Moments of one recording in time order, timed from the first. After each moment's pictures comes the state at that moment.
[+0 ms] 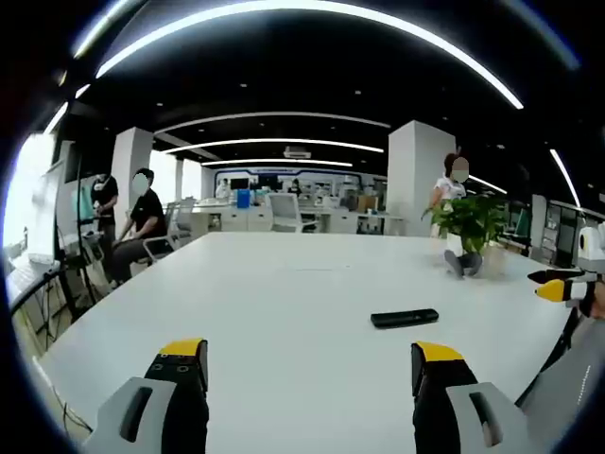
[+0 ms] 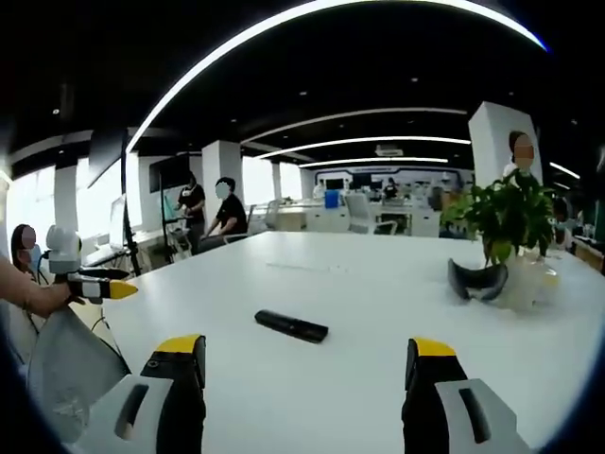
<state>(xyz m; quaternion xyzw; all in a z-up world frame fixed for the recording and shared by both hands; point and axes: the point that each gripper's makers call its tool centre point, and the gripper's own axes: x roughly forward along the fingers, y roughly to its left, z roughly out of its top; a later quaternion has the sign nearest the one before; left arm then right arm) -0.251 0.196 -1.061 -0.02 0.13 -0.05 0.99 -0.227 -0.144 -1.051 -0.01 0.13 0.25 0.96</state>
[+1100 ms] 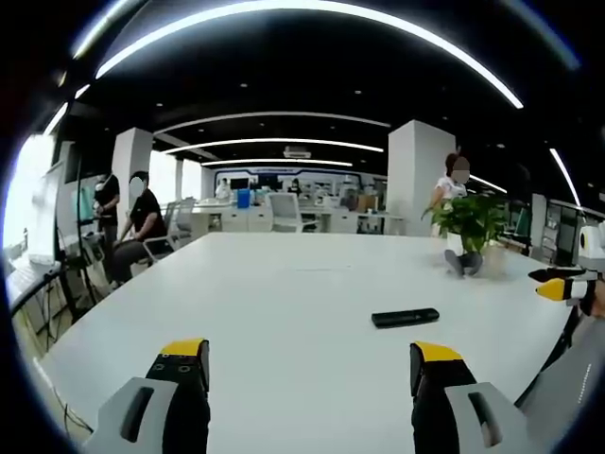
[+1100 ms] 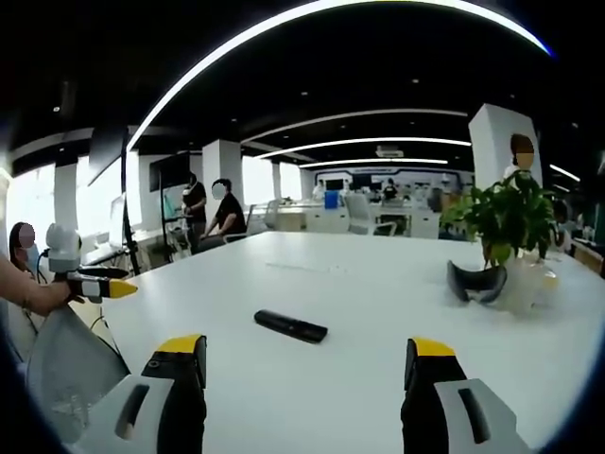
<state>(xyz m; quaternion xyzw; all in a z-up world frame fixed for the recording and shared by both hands) -0.250 0.198 -1.062 -0.02 0.14 -0.05 0.99 -0.226 -0.144 -1.050 -0.01 0.13 0.25 0.96</state>
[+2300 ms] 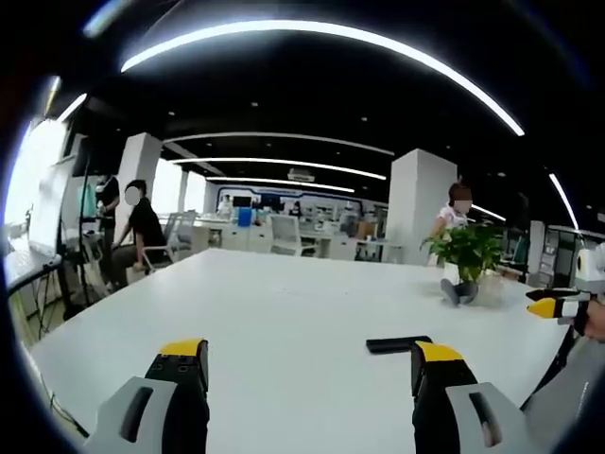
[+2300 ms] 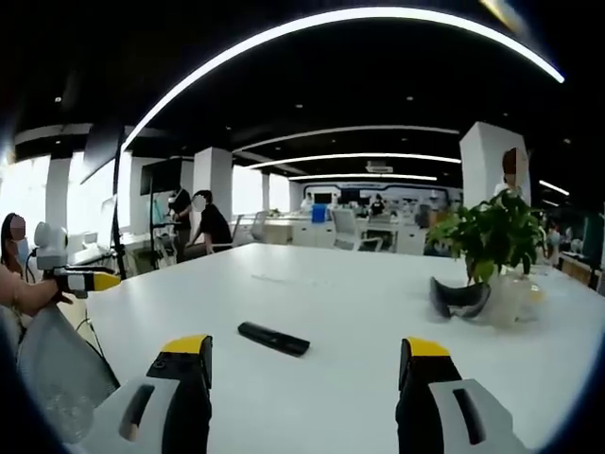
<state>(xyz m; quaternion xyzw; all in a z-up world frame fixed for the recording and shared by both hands) -0.249 0.200 -1.046 -0.05 0.09 -0.06 0.99 -0.222 -0.160 -1.038 -0.02 0.10 0.21 0.97</state>
